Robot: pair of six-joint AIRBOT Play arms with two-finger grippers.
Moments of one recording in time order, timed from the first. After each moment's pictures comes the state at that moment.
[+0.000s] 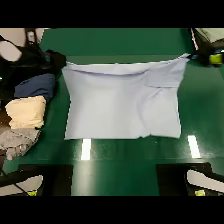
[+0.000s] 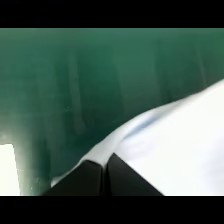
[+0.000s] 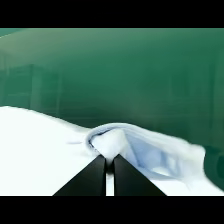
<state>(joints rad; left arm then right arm) -0.12 -1.36 1.44 1.25 -0.91 -1.51 -0.20 -1.32 1.48 -0.99 1.09 1.50</state>
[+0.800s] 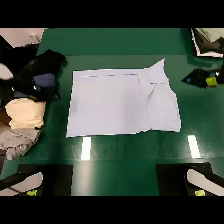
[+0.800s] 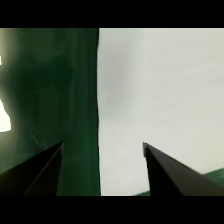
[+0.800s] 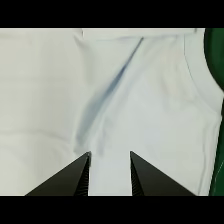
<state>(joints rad) 0.10 -1.23 1.08 1.16 -1.25 -1.39 -0.31 -1.16 1.21 -1.00 1.30 1.32</state>
